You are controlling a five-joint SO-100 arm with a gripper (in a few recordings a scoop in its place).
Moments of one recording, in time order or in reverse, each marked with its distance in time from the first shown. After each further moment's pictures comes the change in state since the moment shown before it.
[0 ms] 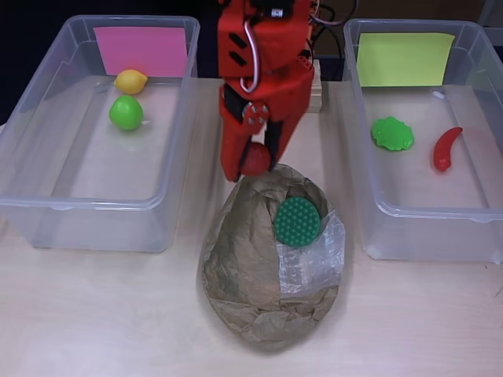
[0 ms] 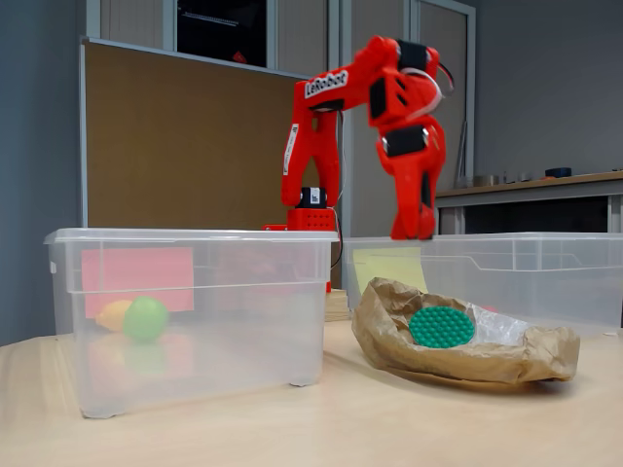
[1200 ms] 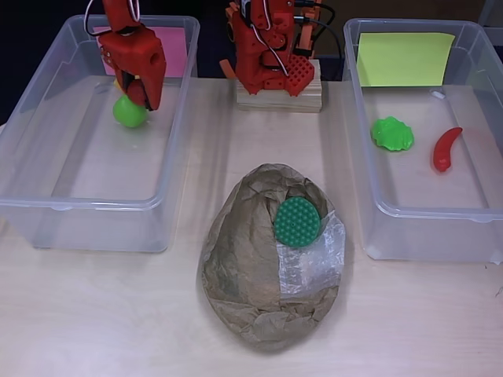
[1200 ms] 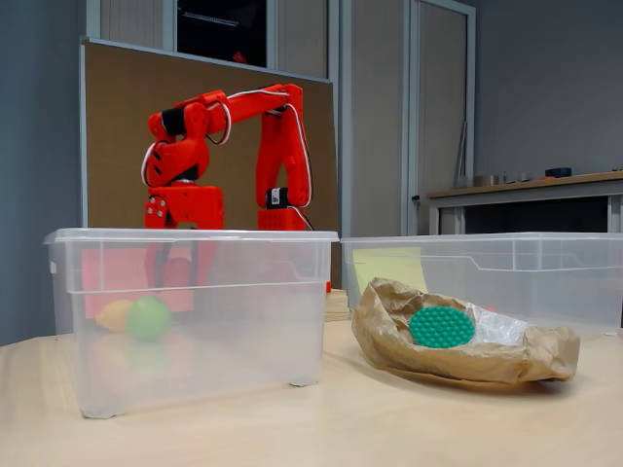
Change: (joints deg) arm 61.5 2.8 30.8 -16.1 3.0
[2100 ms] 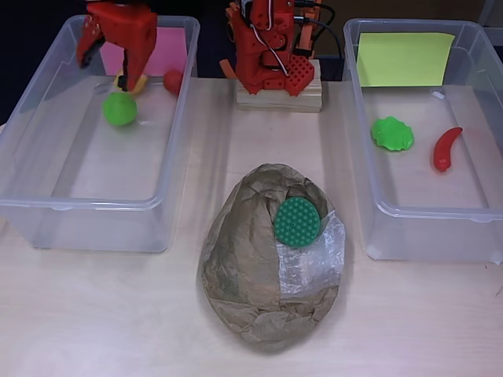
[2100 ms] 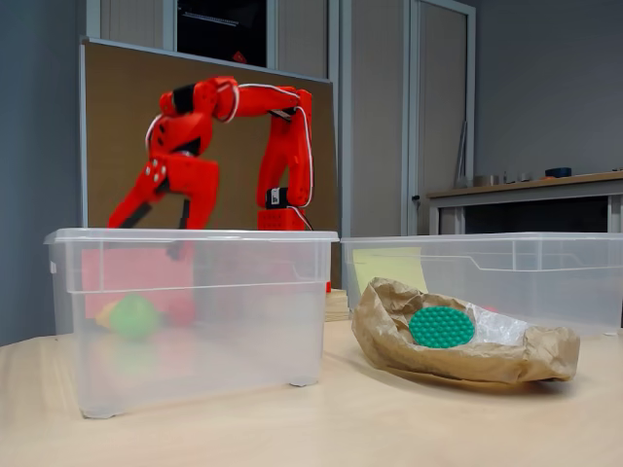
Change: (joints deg) arm -1.3 14.2 -3.6 -1.6 -16.0
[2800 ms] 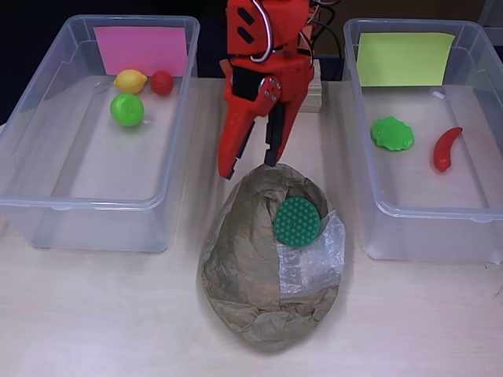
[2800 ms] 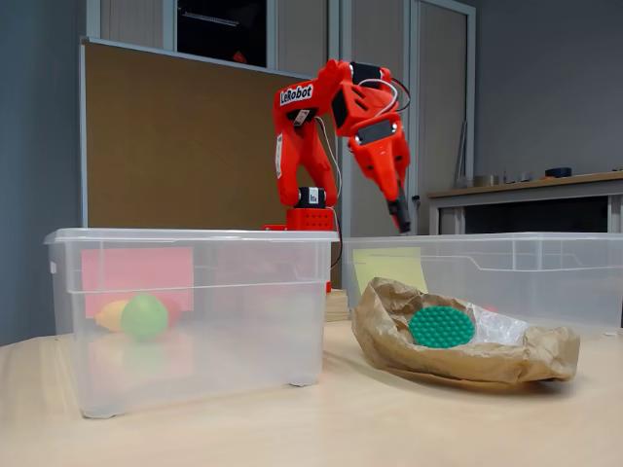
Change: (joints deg) arm -63.7 2.3 4.3 -6.6 0.8
